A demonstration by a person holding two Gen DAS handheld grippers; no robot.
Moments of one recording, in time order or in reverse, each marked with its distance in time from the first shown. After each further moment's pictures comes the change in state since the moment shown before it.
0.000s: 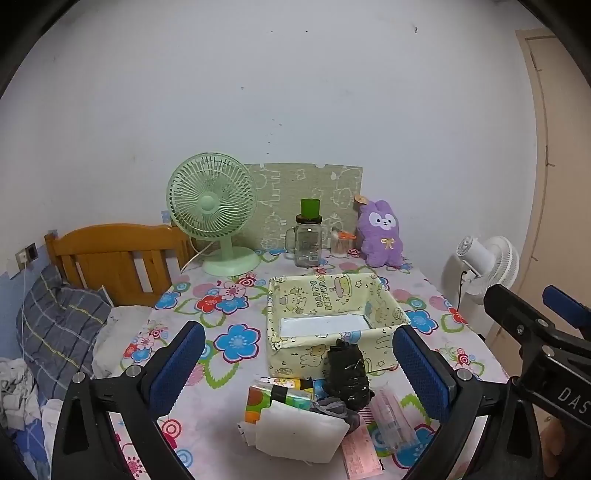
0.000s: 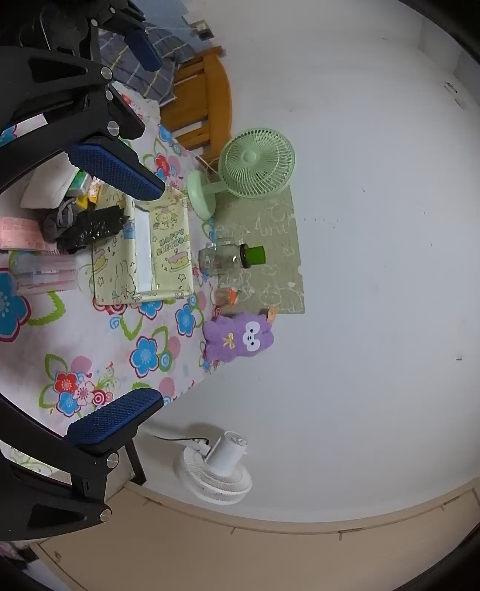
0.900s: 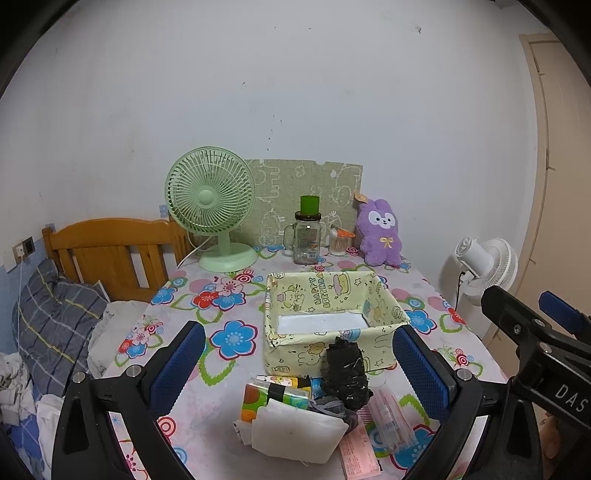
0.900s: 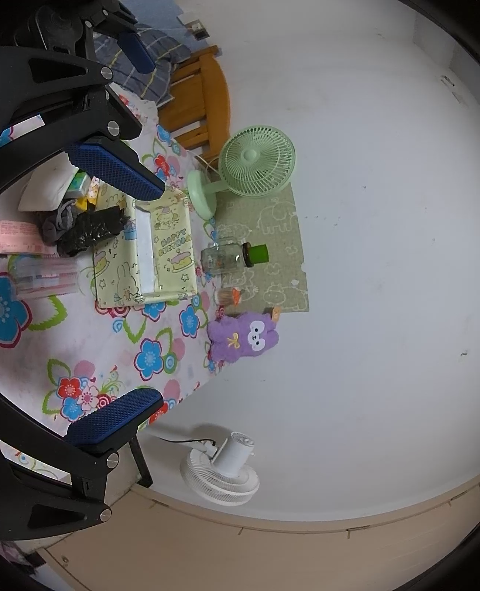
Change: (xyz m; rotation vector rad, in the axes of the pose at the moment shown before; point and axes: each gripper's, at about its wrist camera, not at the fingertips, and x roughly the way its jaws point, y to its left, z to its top) left arm 0.004 0.002 -0.002 -0.014 0.006 -0.007; right arm 0.006 0.002 -0.003 0.022 0.022 -0.003
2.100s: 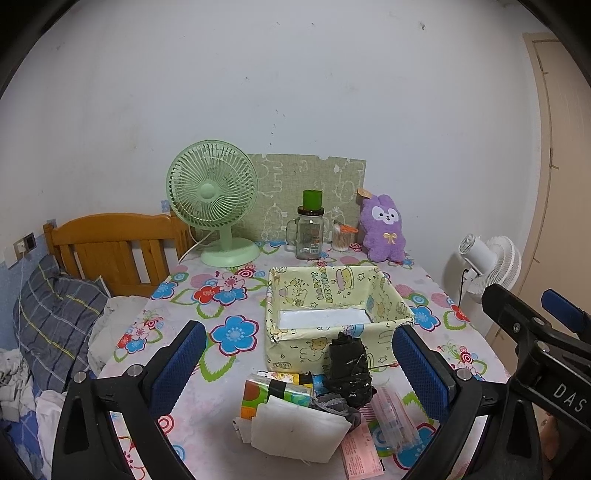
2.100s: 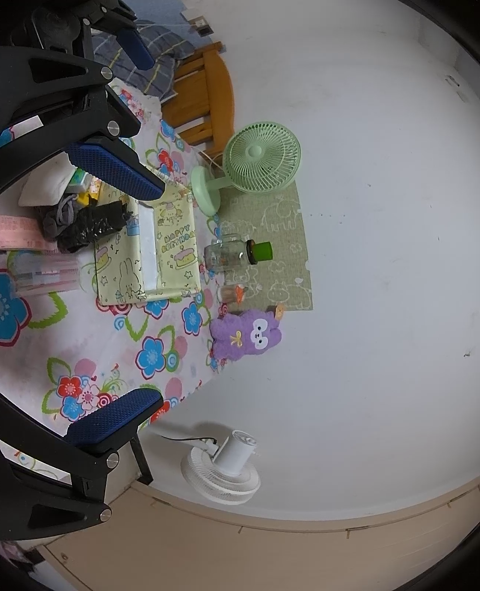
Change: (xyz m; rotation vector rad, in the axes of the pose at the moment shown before) left arm 0.005 0.001 -0.006 -0.004 0.012 0.010; right arm 0.006 0.001 -0.004 -0.009 0.004 -0.016
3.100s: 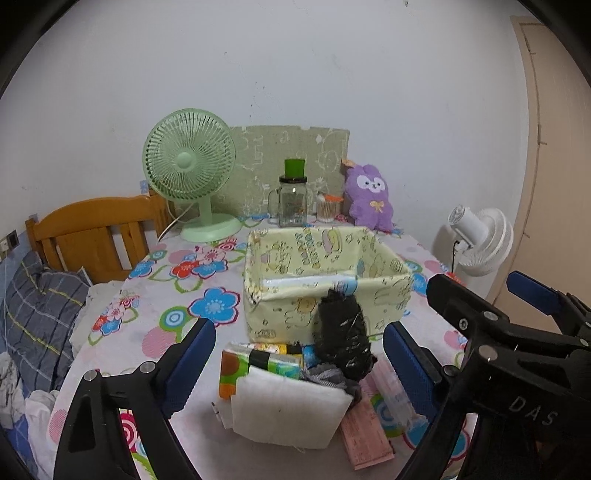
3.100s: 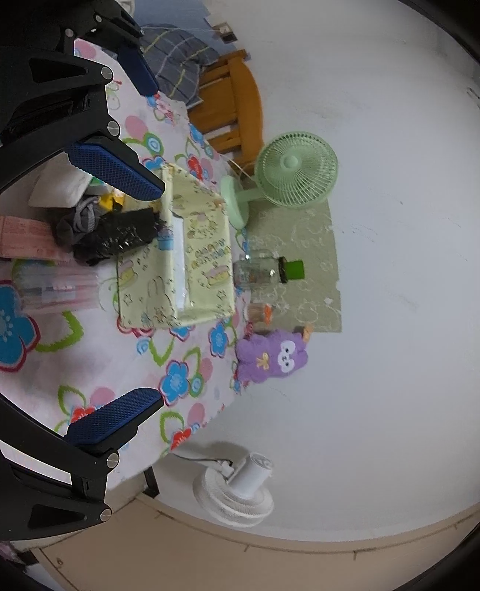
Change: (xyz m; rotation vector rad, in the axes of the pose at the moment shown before) left arm 0.034 -0.007 -0.039 0.041 0.065 -0.045; right arm 0.039 0.020 -0.039 -0.044 0.072 0.063
